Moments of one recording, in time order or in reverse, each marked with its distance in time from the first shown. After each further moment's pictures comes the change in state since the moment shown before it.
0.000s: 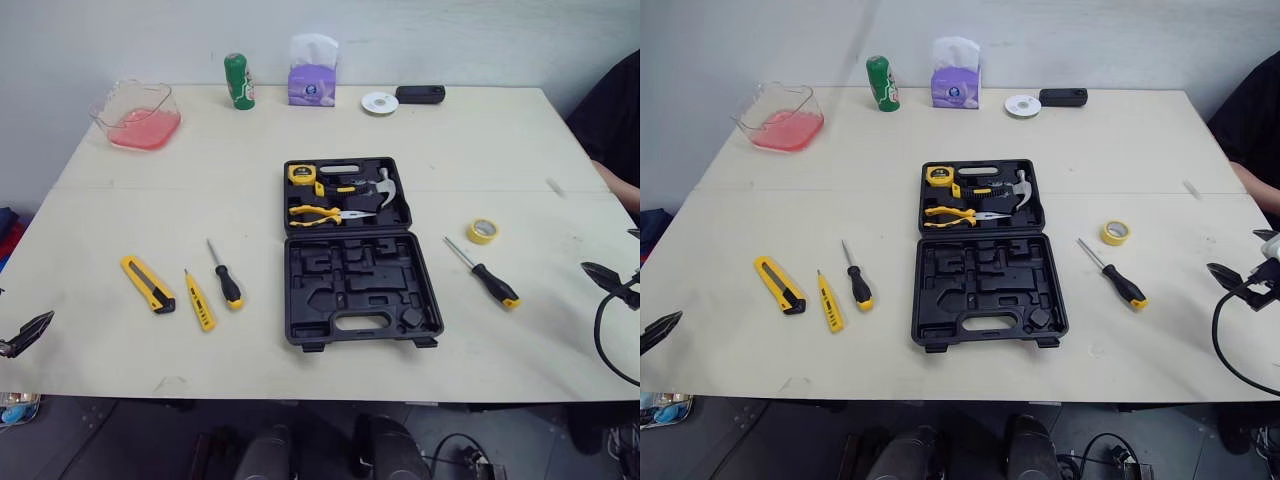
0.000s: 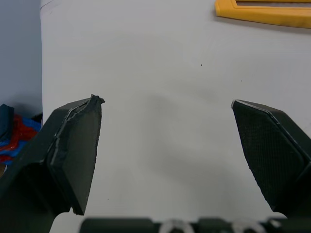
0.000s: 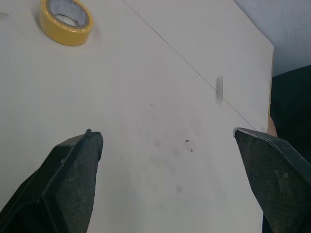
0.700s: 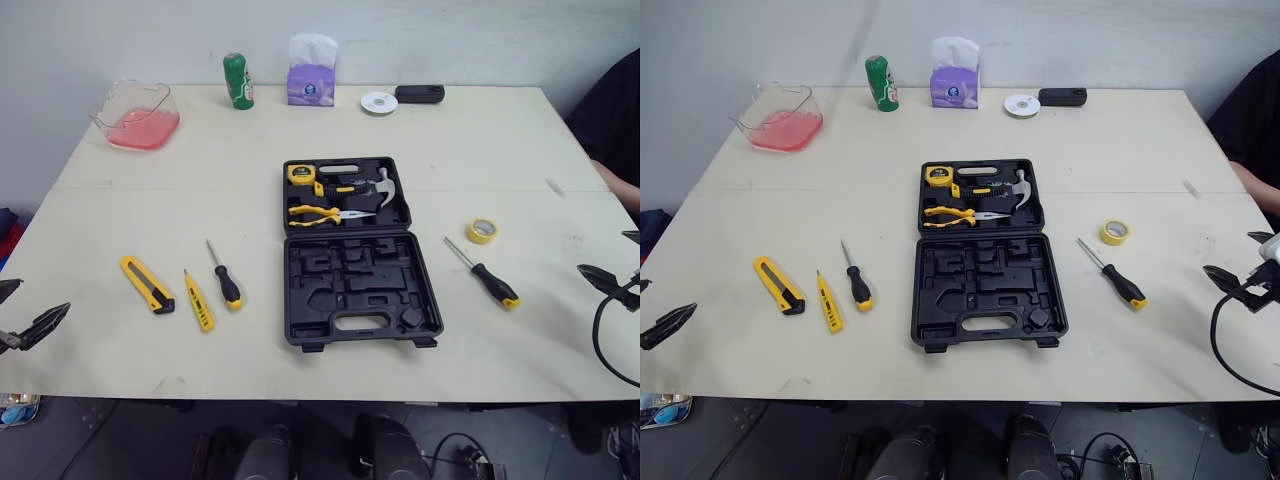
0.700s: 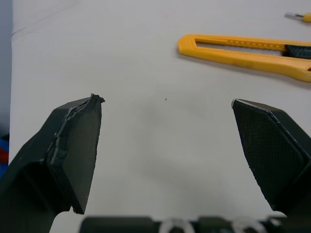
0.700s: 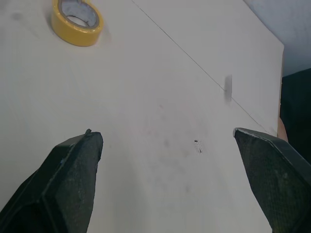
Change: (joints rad) left arm 0.017 -0.027 0.002 -0.163 -0.091 0.109 -0.040; right arm -0.014 0.015 0.000 0.006 0.017 0.006 0.057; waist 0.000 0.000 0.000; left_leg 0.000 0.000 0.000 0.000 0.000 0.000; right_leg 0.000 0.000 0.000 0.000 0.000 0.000
